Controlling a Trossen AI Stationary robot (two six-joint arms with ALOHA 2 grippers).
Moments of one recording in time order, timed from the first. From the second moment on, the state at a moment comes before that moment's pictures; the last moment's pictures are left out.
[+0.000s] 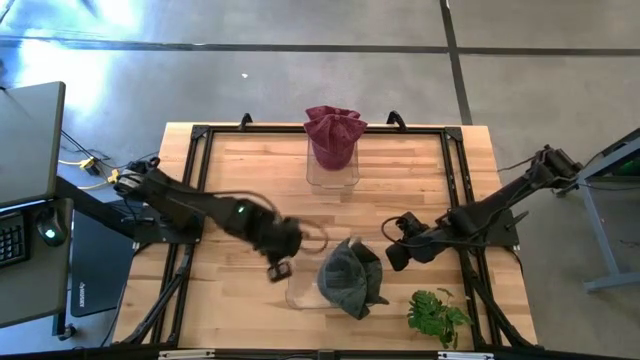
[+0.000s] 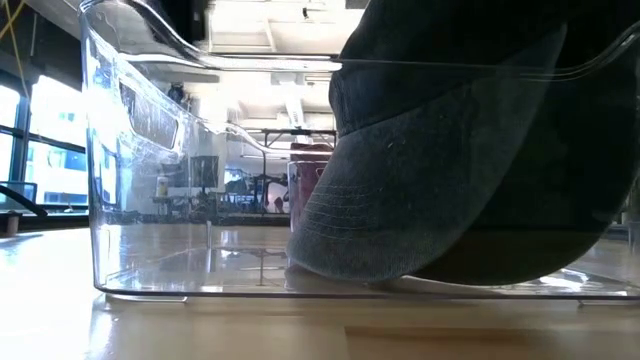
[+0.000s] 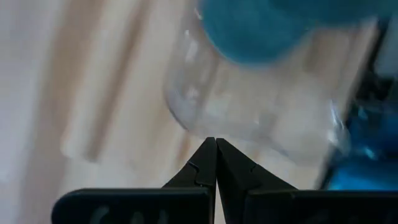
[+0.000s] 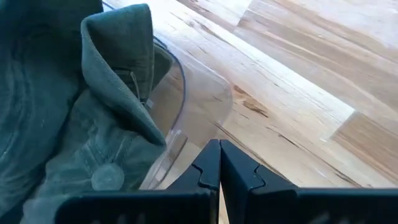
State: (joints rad) left arm -0.33 1.60 1.45 -1.04 -0.01 -0.69; right arm 0.50 1.16 0.74 -0.51 0.24 1.46
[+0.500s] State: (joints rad) left arm -0.45 1.61 1.26 -0.80 -0.10 -0.94; right arm 0.51 1.14 0.74 -0.53 0.26 1.46
